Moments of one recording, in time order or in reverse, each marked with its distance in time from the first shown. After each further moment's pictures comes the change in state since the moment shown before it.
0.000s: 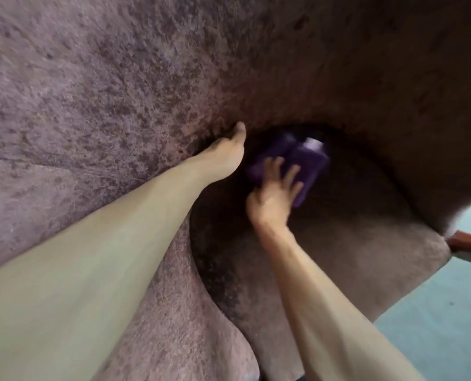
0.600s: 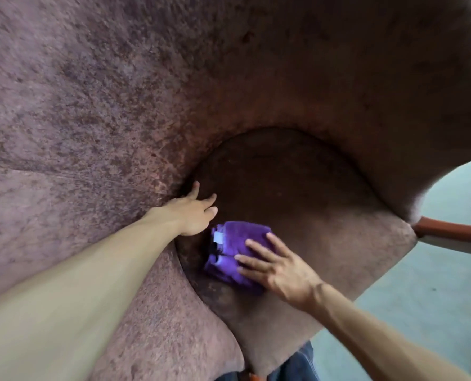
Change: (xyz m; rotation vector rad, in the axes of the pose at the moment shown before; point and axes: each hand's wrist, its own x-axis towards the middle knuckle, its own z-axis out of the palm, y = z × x) left_hand -0.053 -0.056 0.038 0.643 -0.325 -0.130; right_hand -0.091 0.147 -0.015 -0.811 -0.342 -1.084
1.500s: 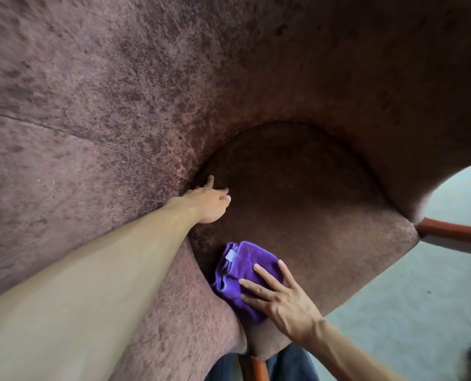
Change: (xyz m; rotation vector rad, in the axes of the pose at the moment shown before) left_hand -0.018 -0.001 0.006 -0.076 -0.005 0.085; right_hand -0.030 -0.080 0.005 0.161 -0.240 0.034
